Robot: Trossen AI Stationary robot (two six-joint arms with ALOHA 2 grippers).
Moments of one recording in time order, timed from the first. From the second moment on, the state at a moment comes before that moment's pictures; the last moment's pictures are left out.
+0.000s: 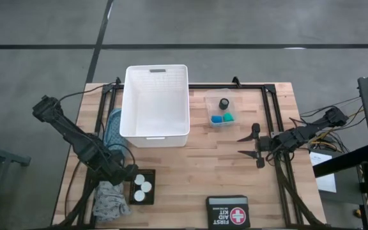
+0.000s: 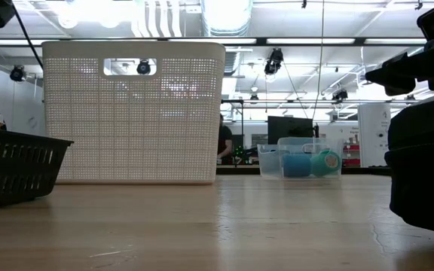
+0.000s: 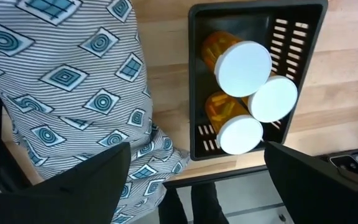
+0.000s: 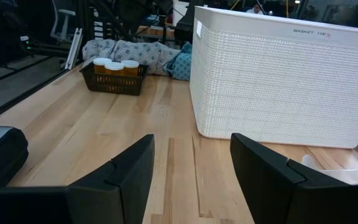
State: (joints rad) left arm -0.69 1.20 0.97 -1.04 0.10 -2.22; right arm 0.44 0.17 0.03 0.00 0.42 -0.01
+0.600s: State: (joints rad) left arm -0.69 1.20 0.97 -1.08 0.09 -2.22; right arm 0.44 0.17 0.03 0.00 0.42 -0.01
